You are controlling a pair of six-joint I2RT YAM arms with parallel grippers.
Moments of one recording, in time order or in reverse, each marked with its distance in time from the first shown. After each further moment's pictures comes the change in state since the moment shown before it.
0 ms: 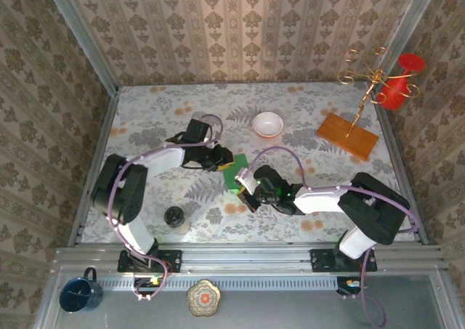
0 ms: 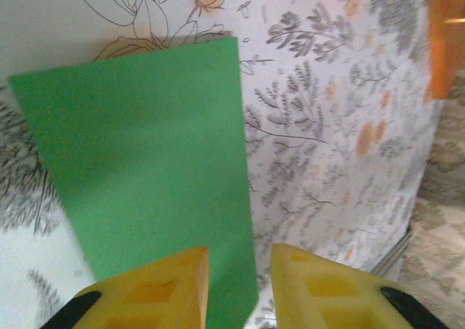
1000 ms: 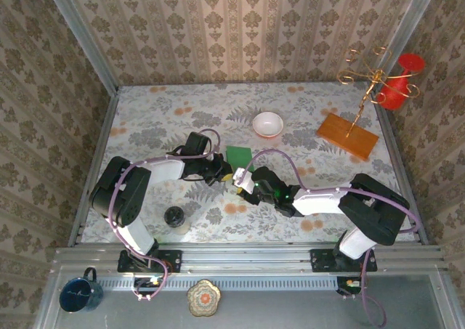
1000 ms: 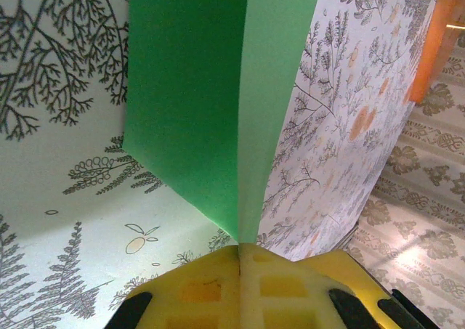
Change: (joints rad) left arm -0.015 -0.060 -0.211 0.220 0.093 -0.269; right arm 0.041 -0.007 0.006 0.049 0.280 -0.310
